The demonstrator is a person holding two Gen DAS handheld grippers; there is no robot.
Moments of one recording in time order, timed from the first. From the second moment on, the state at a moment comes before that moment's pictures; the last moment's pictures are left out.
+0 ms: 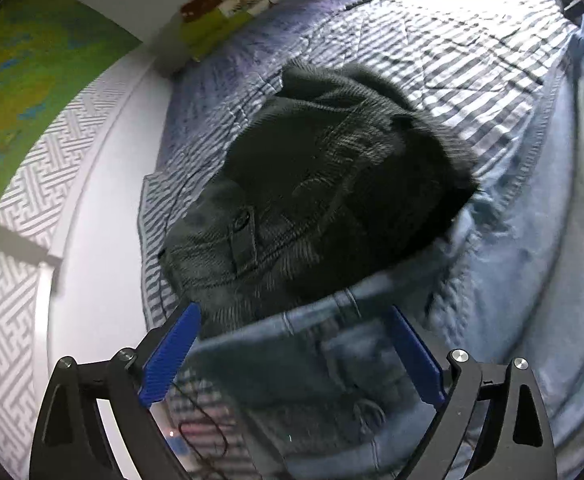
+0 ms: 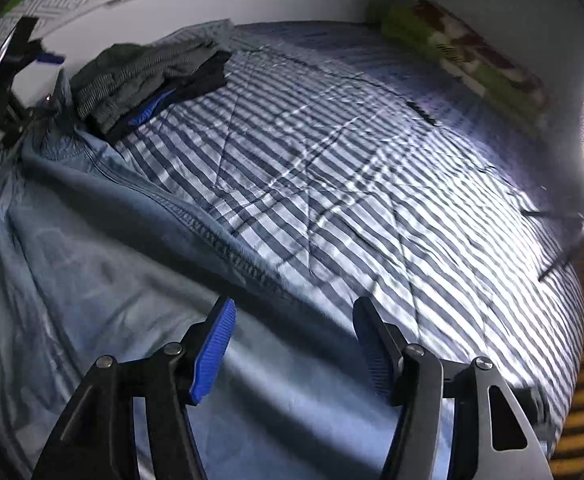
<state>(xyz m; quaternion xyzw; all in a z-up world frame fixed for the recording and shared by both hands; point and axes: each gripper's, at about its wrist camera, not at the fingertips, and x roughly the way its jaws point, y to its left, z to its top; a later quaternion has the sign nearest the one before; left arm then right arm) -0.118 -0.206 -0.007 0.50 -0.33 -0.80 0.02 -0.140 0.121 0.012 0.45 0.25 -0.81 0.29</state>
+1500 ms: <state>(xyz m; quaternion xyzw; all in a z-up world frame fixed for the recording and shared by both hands) 0.020 -0.271 0.087 0.44 -0.26 -0.86 0.09 0.036 0.100 0.099 0.35 0.27 -0.85 0.31</state>
